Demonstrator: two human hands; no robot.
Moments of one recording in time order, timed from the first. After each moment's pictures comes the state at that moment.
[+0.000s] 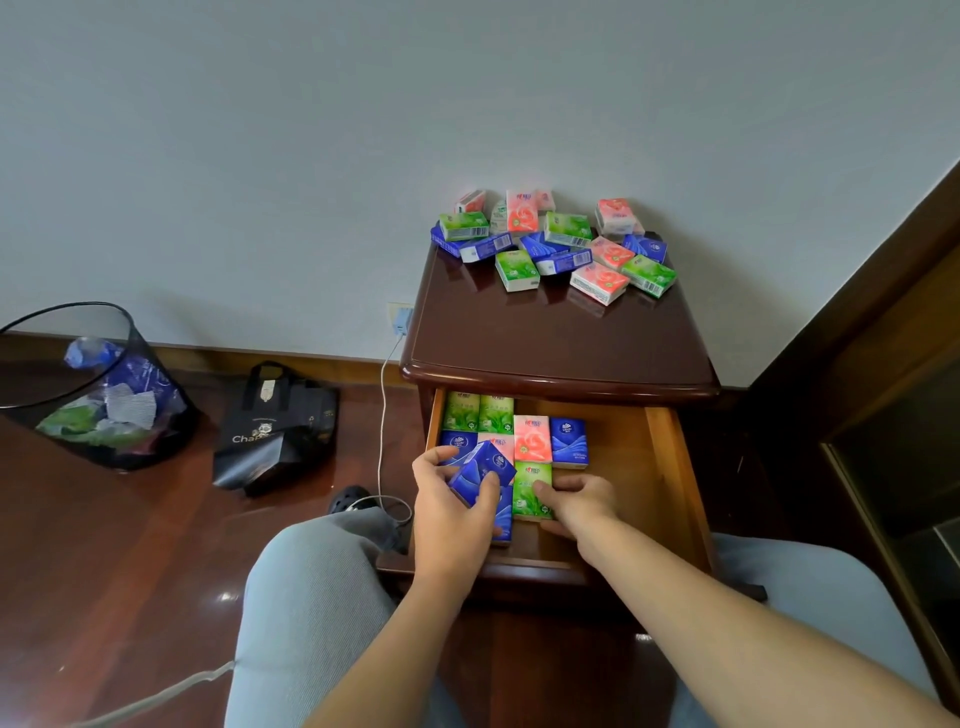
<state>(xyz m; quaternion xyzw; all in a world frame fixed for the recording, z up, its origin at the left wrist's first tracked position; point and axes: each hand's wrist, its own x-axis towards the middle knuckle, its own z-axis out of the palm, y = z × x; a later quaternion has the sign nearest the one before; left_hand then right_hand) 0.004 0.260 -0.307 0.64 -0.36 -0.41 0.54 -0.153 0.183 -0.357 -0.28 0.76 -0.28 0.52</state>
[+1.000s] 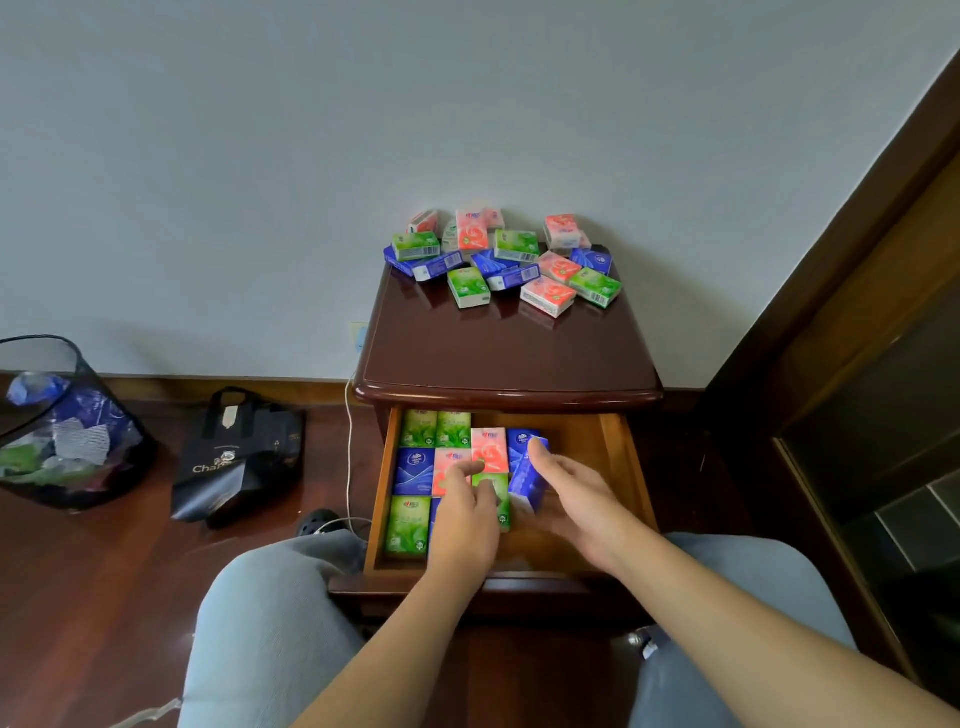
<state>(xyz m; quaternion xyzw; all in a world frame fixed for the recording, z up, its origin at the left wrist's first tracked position) -0.051 0.234 -0.297 0.68 -0.41 -0.48 0.37 -0.203 0.202 -0.282 -0.29 0.56 -0.37 0.68</state>
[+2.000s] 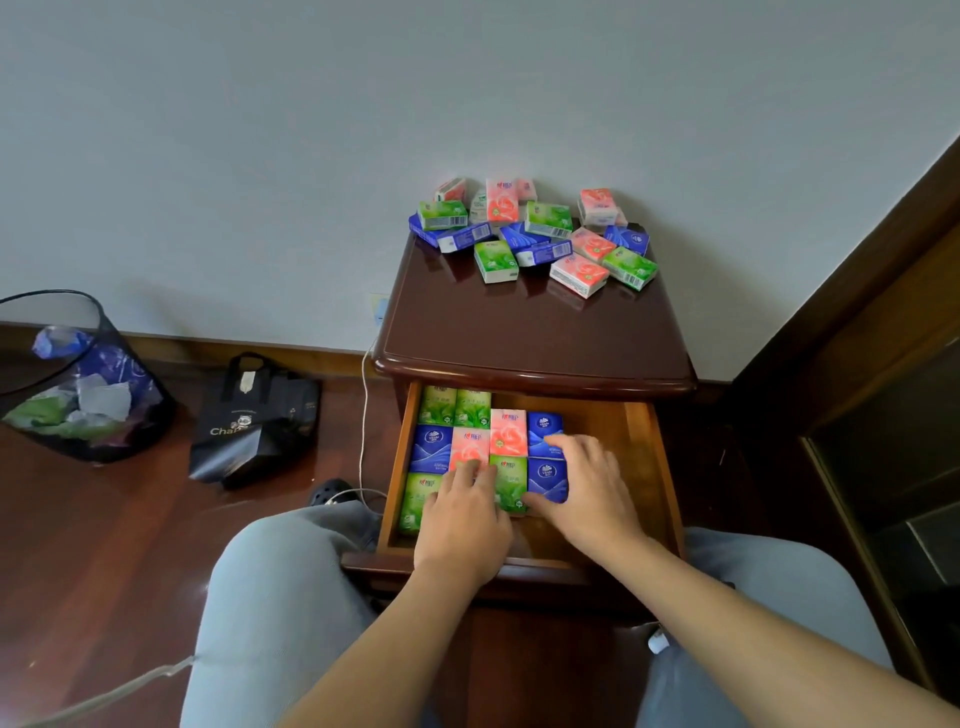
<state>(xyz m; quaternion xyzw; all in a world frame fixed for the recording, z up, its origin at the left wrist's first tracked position) -0.030 0.243 -0.315 0.70 -0.66 -0.23 0.10 -0.206 0.195 -0.327 -0.71 0.67 -0.13 0.19</state>
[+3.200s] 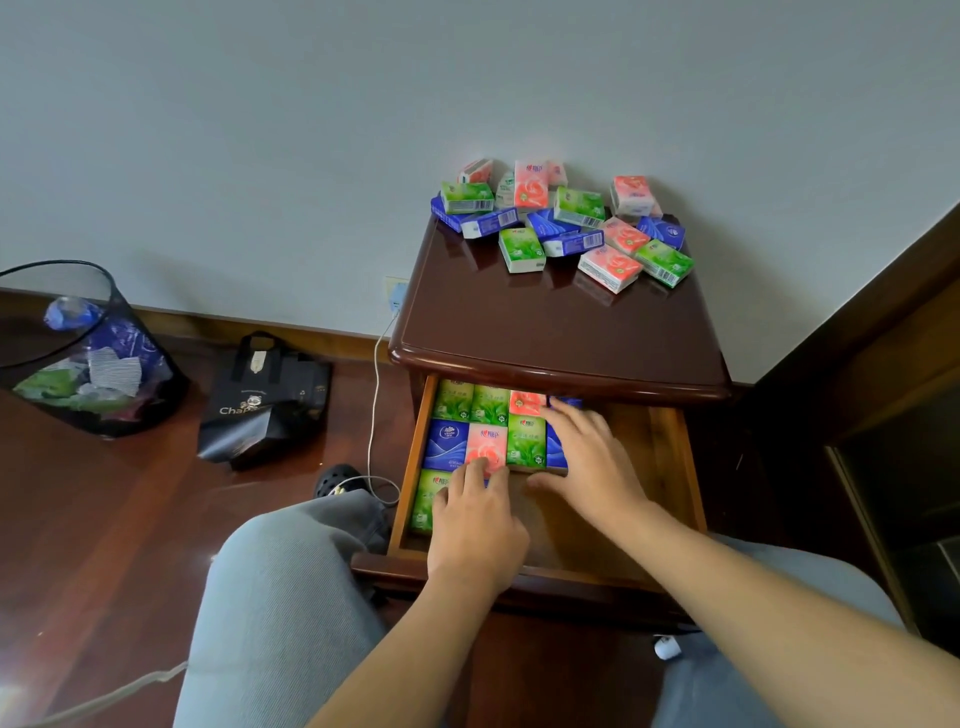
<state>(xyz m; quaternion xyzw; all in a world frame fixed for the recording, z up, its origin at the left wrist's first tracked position) -0.031 0.243 -0.316 0.72 -0.65 -0.23 0.05 -0.188 0.151 -0.320 -0.80 0.59 -0.05 0.12</state>
